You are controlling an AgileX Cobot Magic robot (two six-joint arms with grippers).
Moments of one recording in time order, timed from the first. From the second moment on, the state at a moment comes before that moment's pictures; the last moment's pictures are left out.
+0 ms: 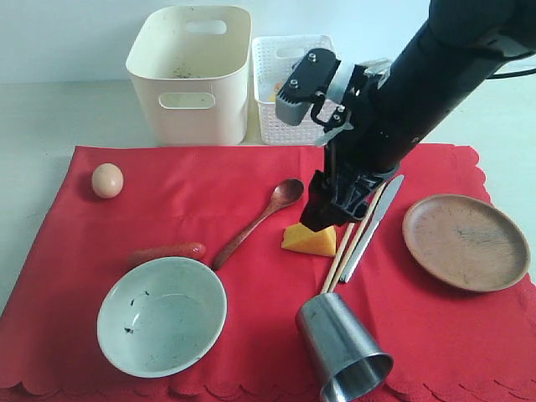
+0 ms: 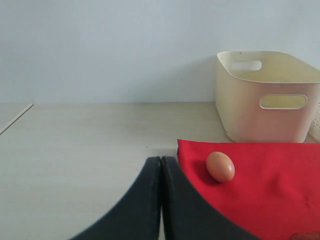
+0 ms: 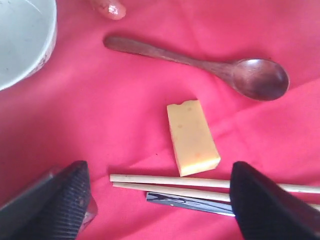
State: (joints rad) left arm 0.00 0.01 0.00 0.00 0.19 -0.01; right arm 0.50 1.68 -1.11 0.38 0.83 -0.84
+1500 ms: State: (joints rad) left arm 0.00 0.01 0.00 0.00 0.19 -0.01; right arm 0.50 1.95 -1.11 0.29 0.61 -0.91
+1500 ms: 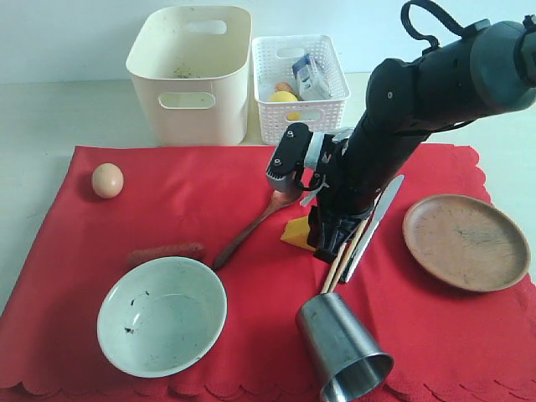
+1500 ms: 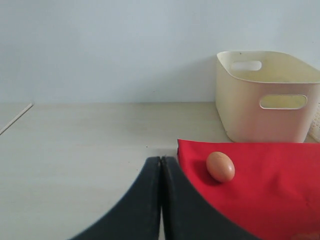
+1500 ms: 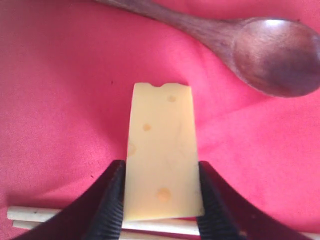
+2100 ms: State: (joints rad) left arm 0.00 0.01 0.00 0.00 0.19 -0.01; right arm 0.50 1.75 -1.11 0.33 0.49 -0.90
